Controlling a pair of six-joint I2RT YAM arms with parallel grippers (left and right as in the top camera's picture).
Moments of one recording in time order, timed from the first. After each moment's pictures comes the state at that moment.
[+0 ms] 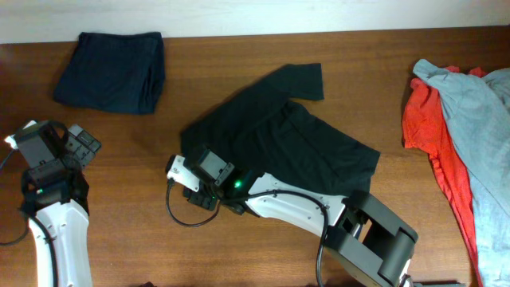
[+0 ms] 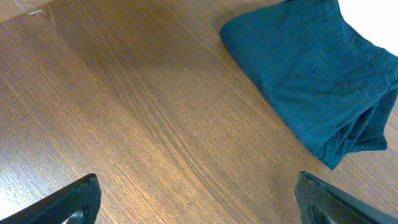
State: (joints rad) left arm 0.42 1.27 0.93 -0.40 -0.19 -0.36; right arm 0.95 1.95 1.29 -0.22 -0.12 -0.23
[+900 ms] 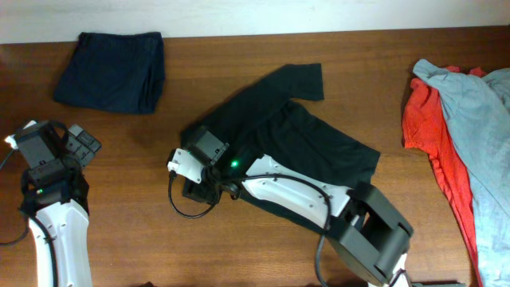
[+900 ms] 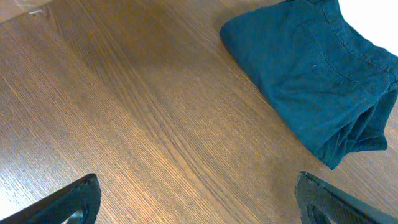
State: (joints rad) left arm 0.42 1.27 0.93 -0.40 -0.19 -0.36; right arm 0.90 2.00 1.47 -0.50 -0.25 -0.29
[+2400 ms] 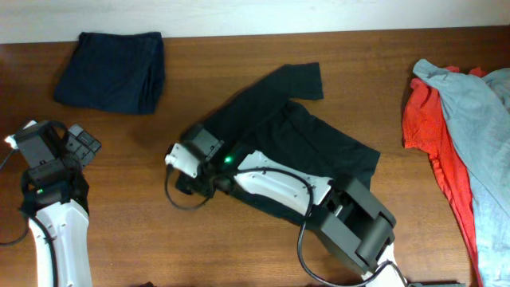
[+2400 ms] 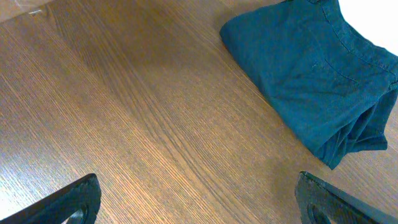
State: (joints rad) left arm 0.42 1.27 0.93 -0.40 -0.19 -0.36; right arm 0.88 2.10 1.52 -0.44 -0.25 -0.24
